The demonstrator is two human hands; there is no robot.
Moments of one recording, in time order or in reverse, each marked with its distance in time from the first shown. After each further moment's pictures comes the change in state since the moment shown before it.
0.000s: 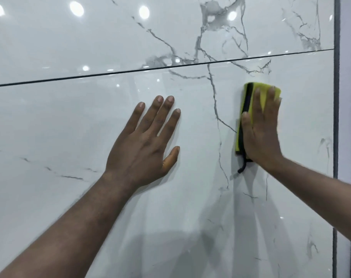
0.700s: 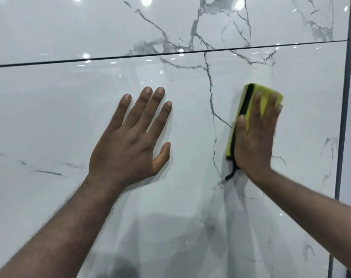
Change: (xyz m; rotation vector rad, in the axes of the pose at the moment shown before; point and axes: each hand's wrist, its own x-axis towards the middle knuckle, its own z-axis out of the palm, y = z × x) left_hand -0.004 0.007 0.003 0.030 0.002 -0.039; right_hand -0.025 -0.013 0.016 0.079 0.090 0.097
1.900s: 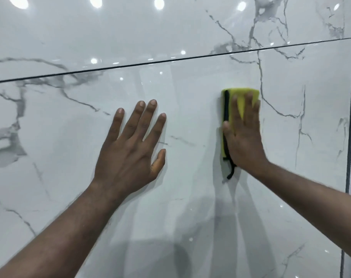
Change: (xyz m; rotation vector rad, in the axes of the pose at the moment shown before) left_hand -0.148 -0.137 -0.051 -0.030 -0.018 -0.029; right_hand -0.082 -0.173 0.029 -0.093 -0.191 -0.117
